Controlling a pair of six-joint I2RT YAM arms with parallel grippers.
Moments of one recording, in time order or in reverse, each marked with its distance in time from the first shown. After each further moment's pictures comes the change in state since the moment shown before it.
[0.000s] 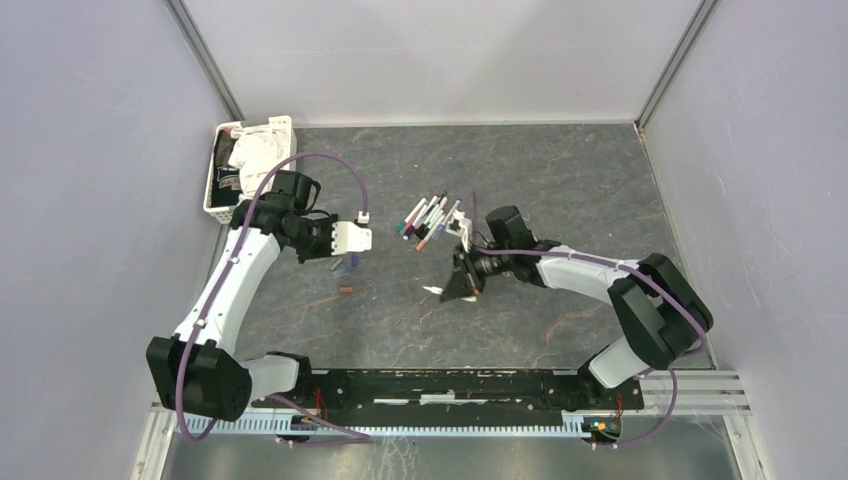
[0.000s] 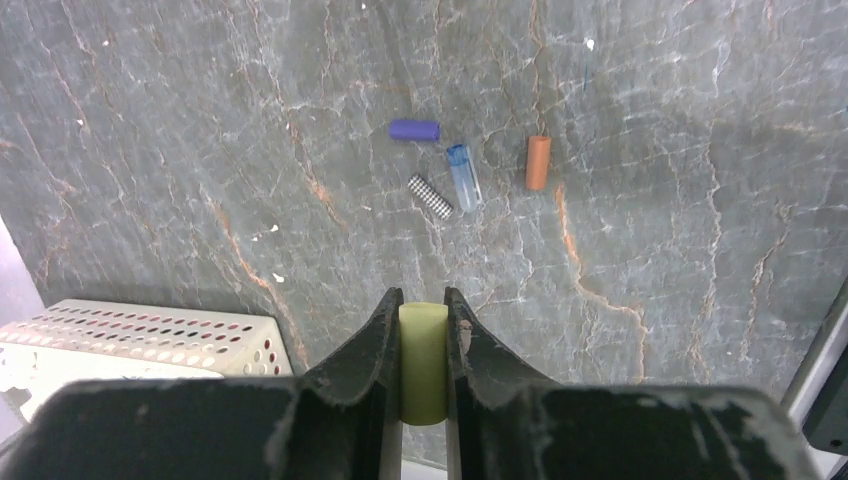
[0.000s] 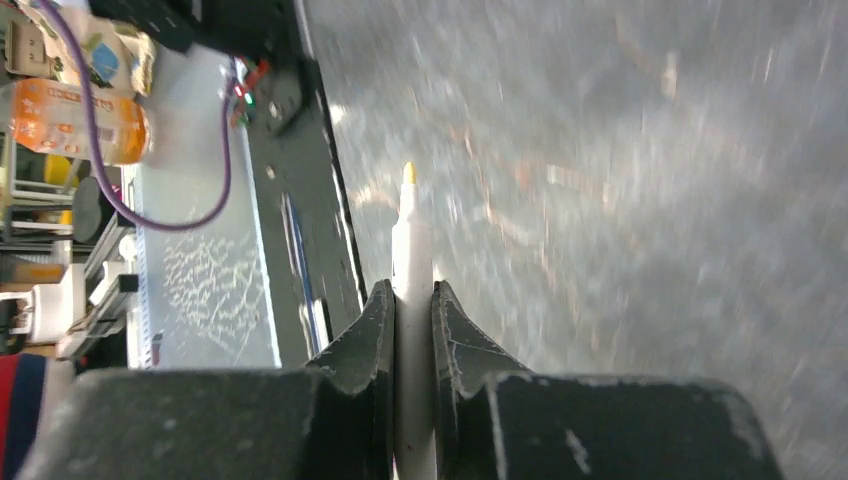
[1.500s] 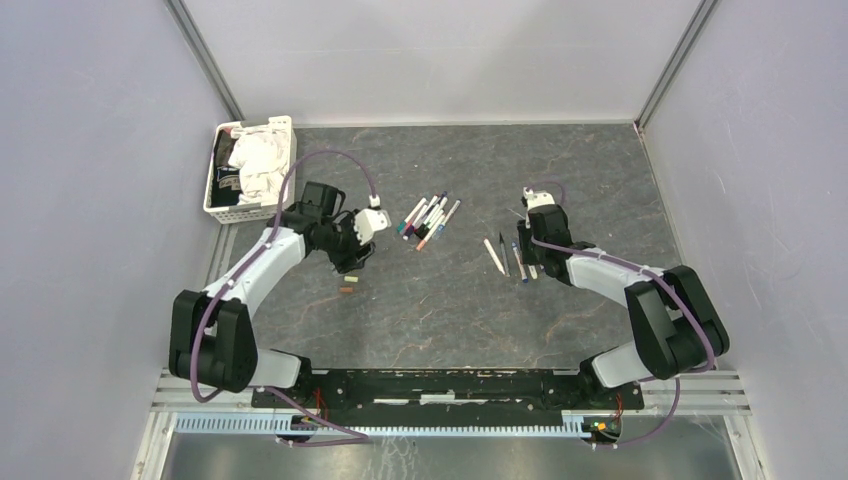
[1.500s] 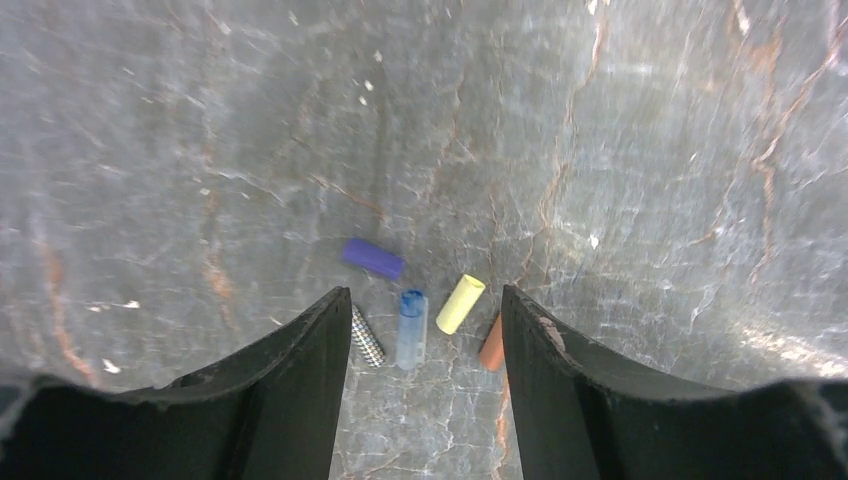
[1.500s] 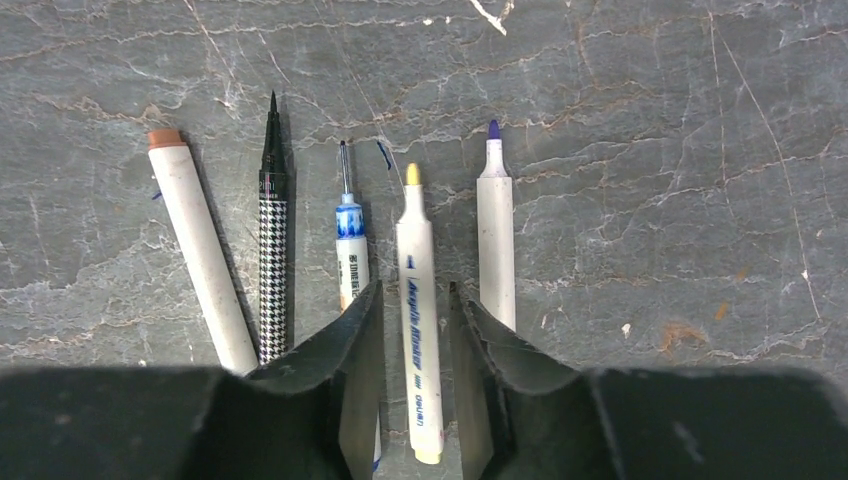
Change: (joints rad) left arm -0.043 0.153 -0.246 0.466 0.047 -0.485; right arm -0.278 -0.097 -0.151 -0.069 1.102 -0.034
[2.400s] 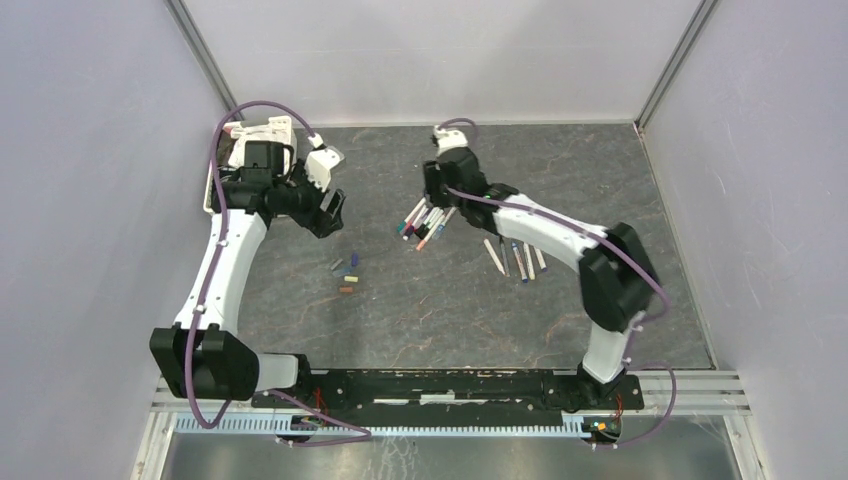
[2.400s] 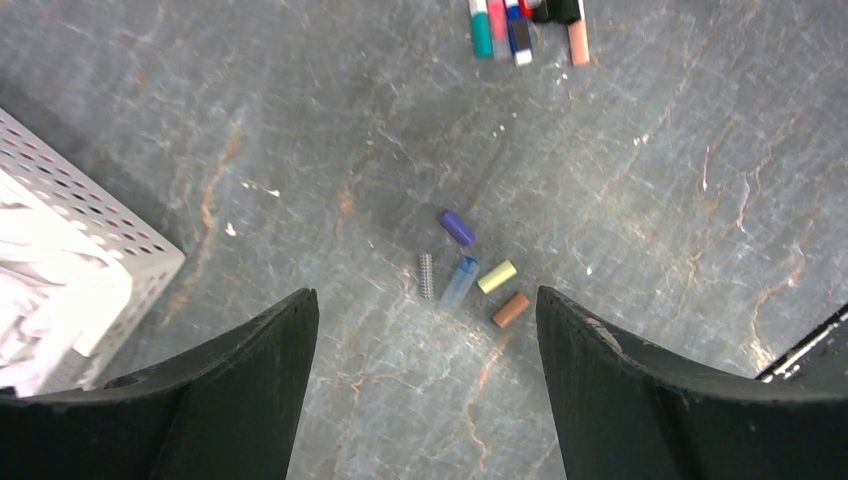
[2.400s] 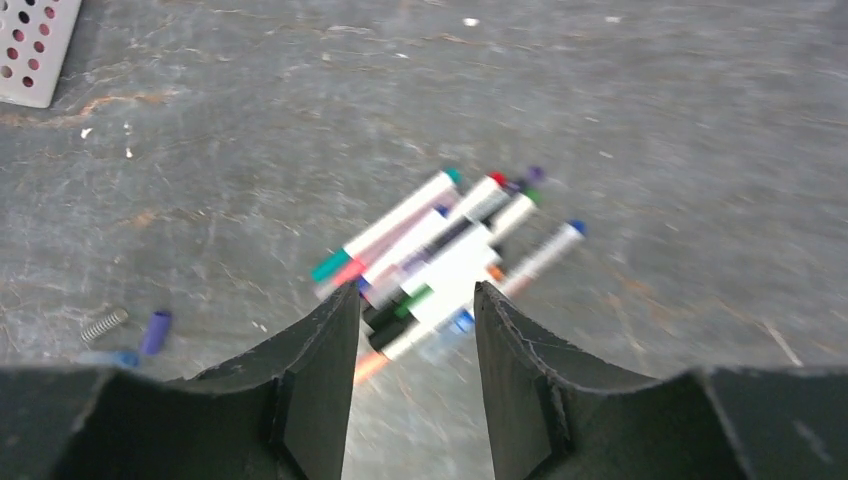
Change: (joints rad) left arm 0.201 -0.063 0.420 -0.257 0.052 -0.304; right arm 0.323 0.284 0.682 -0.122 0.074 0.155
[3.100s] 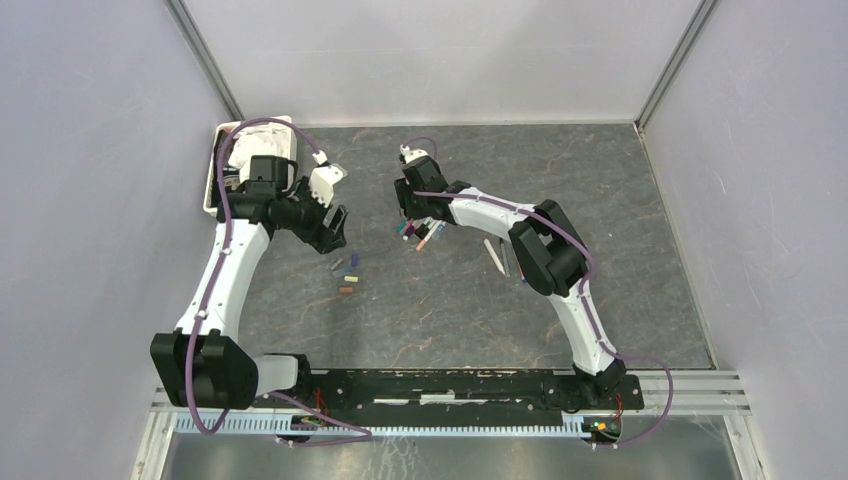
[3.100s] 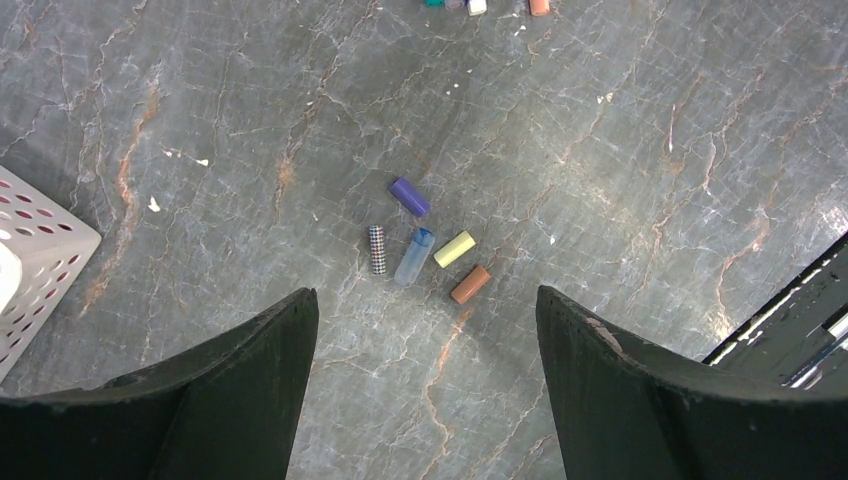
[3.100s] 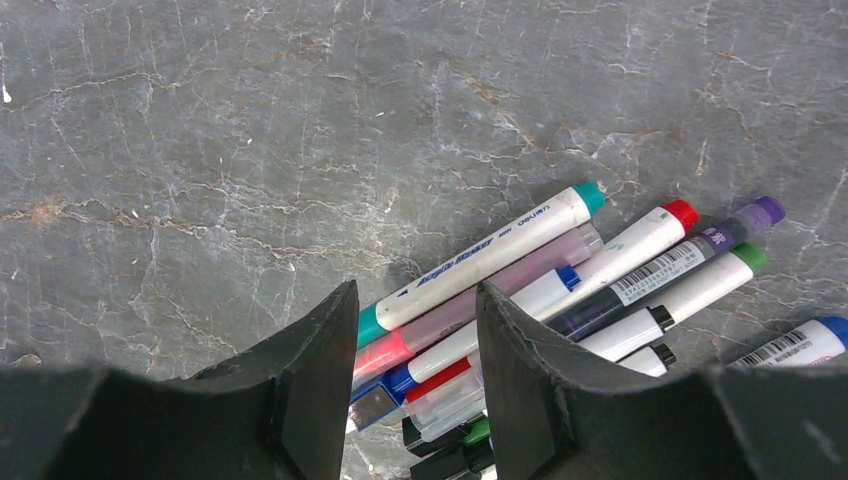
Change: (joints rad) left arm 0.000 -0.047 -0.127 -0.021 0.029 -0.002; right arm 0.038 0.531 0.420 -0.111 -0.139 0.035
